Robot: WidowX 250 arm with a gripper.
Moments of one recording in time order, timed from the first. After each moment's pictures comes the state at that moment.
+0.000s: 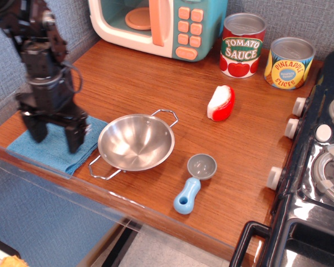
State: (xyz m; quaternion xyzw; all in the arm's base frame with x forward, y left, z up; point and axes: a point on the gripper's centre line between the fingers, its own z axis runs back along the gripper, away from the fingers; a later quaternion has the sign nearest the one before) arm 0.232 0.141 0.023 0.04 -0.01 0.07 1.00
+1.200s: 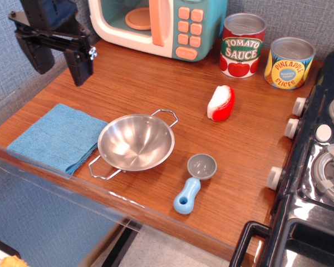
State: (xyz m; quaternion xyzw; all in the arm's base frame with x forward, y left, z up) arm 0.260 0.113 0.125 0.01 -0.08 0.00 1.00
